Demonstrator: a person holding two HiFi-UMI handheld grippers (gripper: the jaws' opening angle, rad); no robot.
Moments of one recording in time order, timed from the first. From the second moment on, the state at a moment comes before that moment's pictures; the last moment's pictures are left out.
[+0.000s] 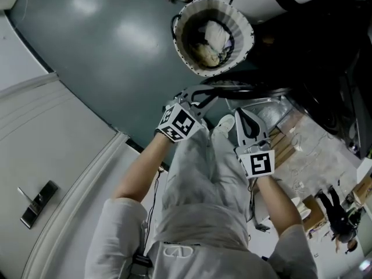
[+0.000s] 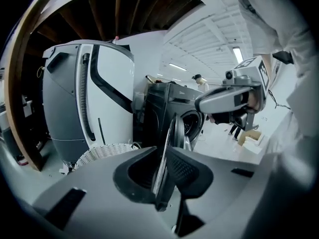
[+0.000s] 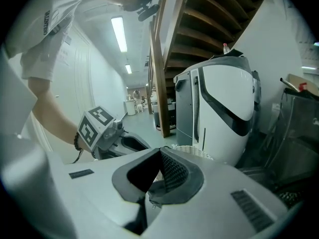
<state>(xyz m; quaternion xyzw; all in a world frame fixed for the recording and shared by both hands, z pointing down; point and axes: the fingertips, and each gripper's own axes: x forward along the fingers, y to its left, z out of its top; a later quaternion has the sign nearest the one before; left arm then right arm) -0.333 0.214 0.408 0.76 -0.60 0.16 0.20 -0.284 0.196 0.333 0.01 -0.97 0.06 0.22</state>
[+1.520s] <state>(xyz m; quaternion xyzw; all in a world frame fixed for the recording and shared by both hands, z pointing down) -0.296 0.187 0.498 0.82 -0.51 0.21 0.15 -0.241 0.175 0.424 0.06 -0.96 0.09 0.24</state>
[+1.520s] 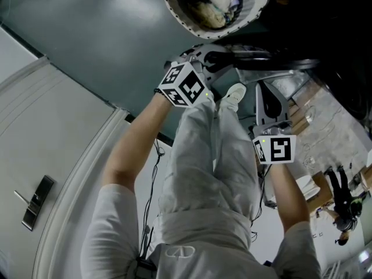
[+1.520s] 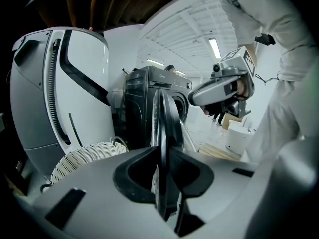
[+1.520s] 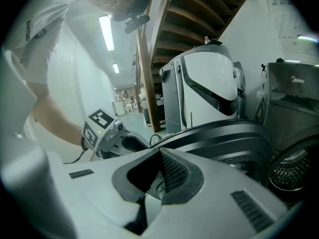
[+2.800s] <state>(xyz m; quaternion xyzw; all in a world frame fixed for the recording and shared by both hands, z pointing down) -0.221 0.214 0.499 0.77 -0.56 0.21 0.20 -0.156 0.153 0.423 0.17 -0.95 0.10 0.25</state>
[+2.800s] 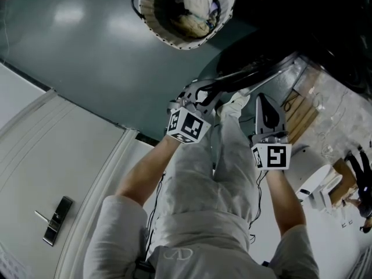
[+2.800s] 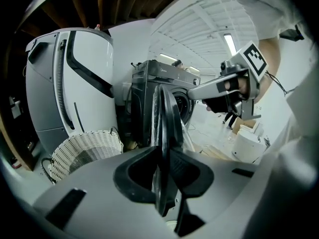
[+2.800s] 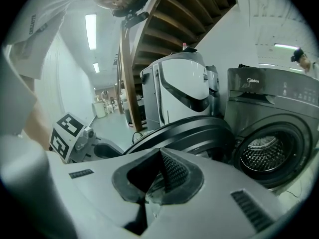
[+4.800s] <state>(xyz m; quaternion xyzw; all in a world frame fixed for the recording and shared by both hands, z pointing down) -0.016 0.198 0.508 0.67 -0.60 0.21 0.38 0.054 0.175 0.473 0.24 -0.92 0.14 0.27</state>
